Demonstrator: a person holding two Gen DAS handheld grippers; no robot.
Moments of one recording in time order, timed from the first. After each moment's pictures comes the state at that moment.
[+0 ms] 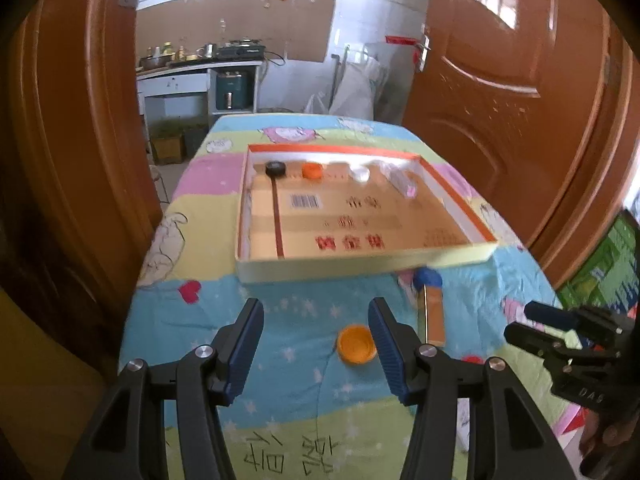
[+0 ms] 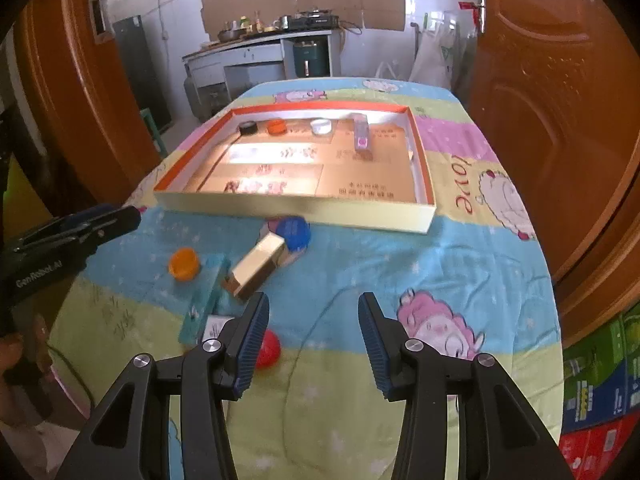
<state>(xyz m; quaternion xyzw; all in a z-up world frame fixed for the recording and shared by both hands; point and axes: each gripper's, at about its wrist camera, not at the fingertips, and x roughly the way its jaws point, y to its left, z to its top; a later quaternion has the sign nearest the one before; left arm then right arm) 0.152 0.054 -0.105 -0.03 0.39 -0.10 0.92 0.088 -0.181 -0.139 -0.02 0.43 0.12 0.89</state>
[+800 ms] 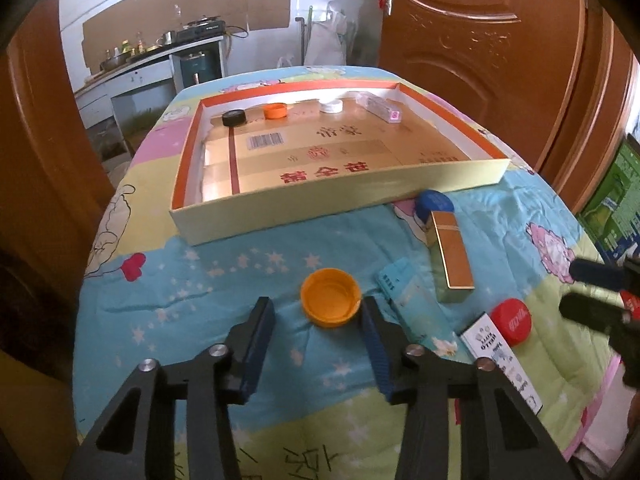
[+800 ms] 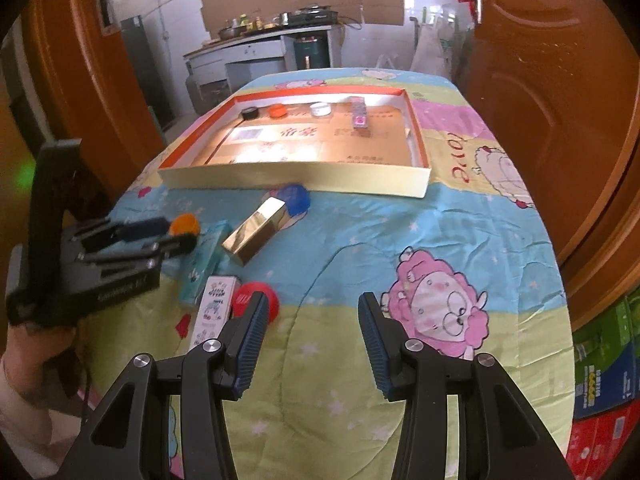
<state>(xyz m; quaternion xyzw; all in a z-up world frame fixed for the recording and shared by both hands) 0.166 0.025 -0.156 0.05 0.43 -0.13 0.89 0.066 -0.189 -0.153 -0.01 0.43 0.13 0.89</state>
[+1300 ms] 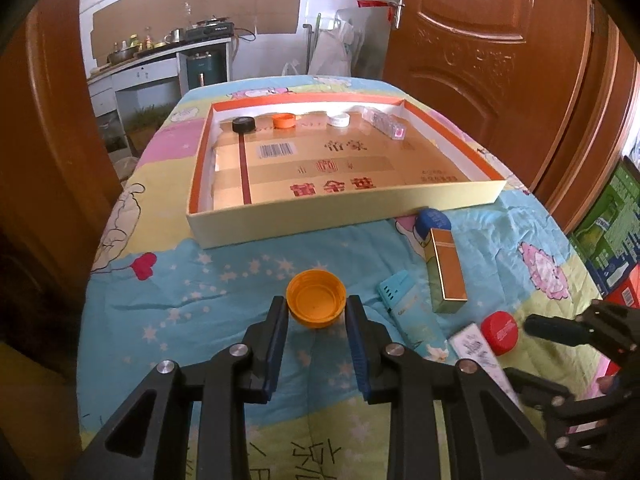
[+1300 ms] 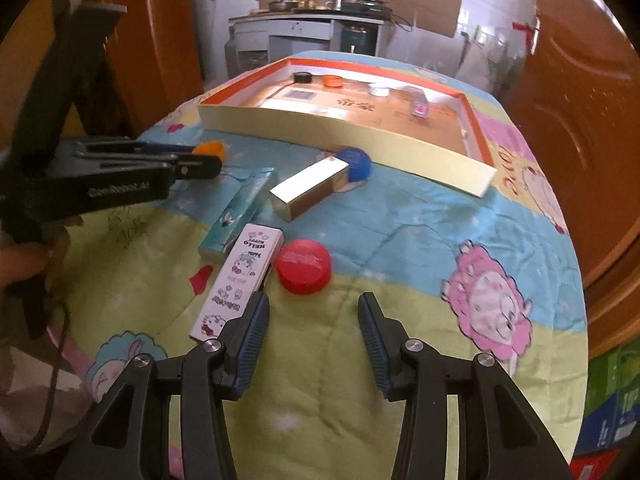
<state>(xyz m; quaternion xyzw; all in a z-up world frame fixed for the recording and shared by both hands) 0.162 0.039 -0.144 0.02 0.42 -0.13 0.90 0.057 -0.145 -0.185 -0.11 0.43 0.18 0.88</state>
